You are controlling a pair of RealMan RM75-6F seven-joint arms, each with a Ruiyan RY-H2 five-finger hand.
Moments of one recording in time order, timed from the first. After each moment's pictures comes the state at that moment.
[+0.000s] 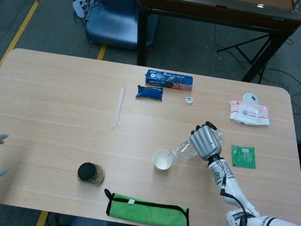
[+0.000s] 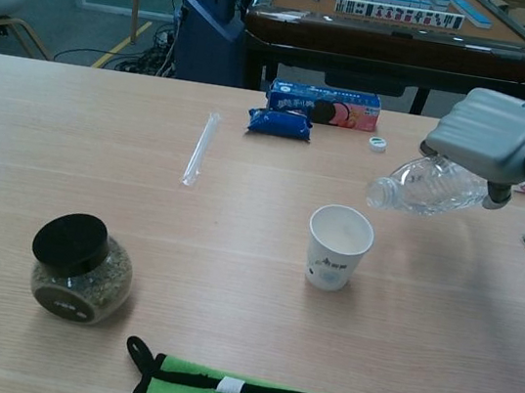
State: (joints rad) left arm -0.09 -1.09 -0.02 -1.67 1.45 1.44 0.13; right arm 0.82 -1.41 0.03 -1.48 -1.05 0.97 -1.17
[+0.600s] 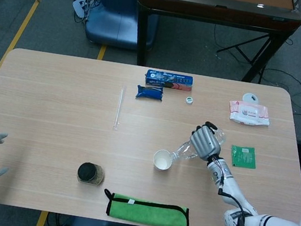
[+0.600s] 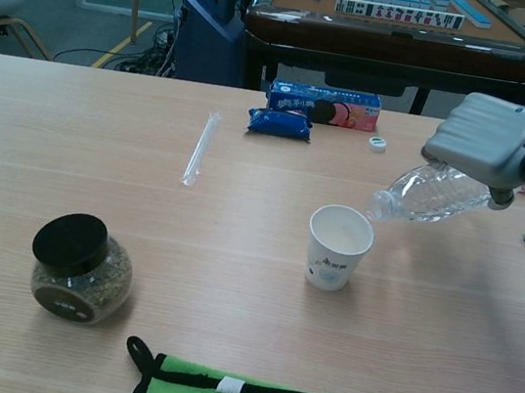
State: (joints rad) left arm -0.09 -1.08 -0.03 -1.67 1.45 1.44 0.13; right arm 0.85 -1.42 0.00 -1.47 -1.00 0.98 -1.25
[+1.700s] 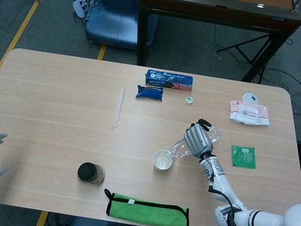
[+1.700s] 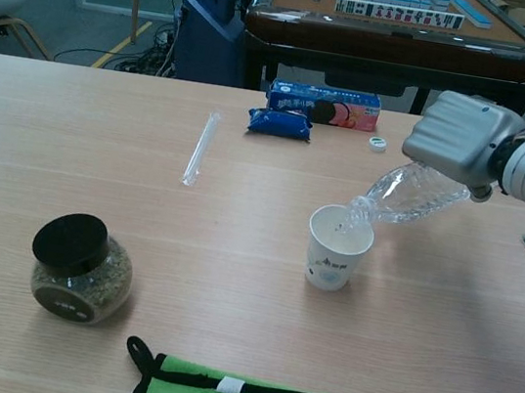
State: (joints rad) left arm -0.09 -1.08 -0.02 -1.67 1.45 1.44 0.12; right arm 0.92 -1.48 -0.02 -1.44 -0.91 1.02 -1.36
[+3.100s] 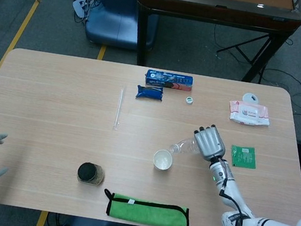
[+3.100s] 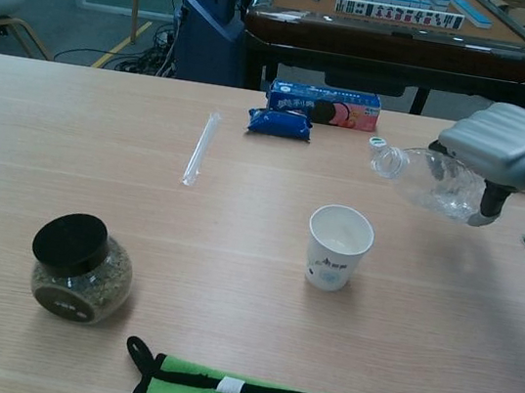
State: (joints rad) left arm -0.09 -1.08 -0.02 -1.67 1.44 1.44 0.13; right arm 0.80 -1.47 0.02 -1.44 -0.97 1.04 -0.84
